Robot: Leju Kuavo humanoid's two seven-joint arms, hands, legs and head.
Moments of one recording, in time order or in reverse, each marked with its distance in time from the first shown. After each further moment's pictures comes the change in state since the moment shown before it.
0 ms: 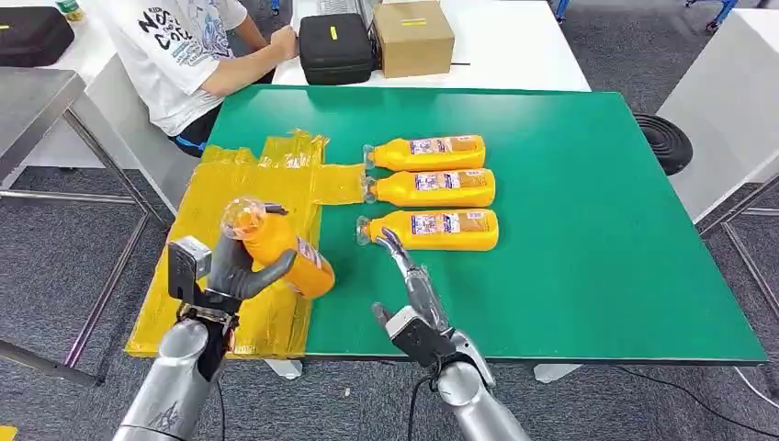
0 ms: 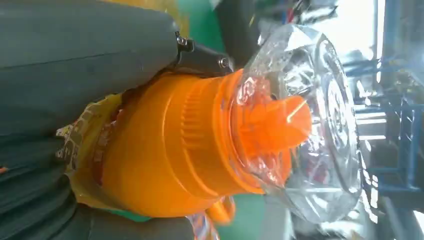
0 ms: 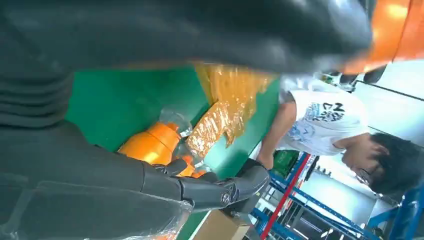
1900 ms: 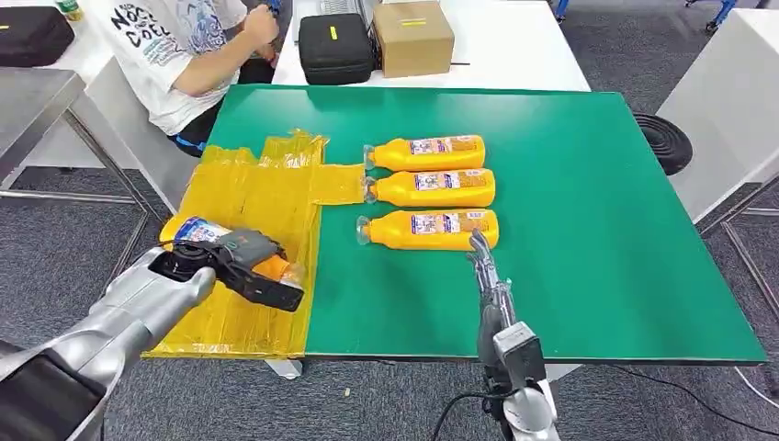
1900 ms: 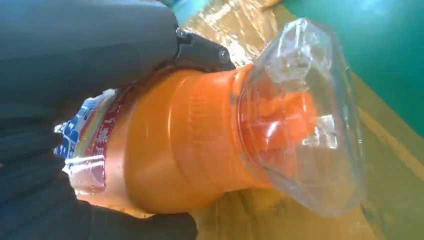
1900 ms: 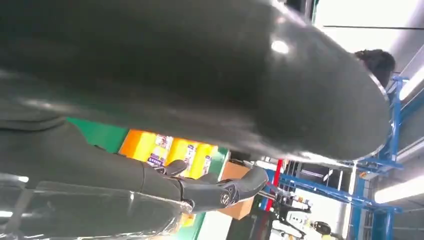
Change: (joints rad) left arm -0.571 0.192 -0.762 0.693 -0.937 -0.093 0.147; right arm 0.206 -0.012 -0.259 -0.291 -0.162 0.159 -0.053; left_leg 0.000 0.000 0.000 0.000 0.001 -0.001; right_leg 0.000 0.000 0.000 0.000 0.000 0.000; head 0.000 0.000
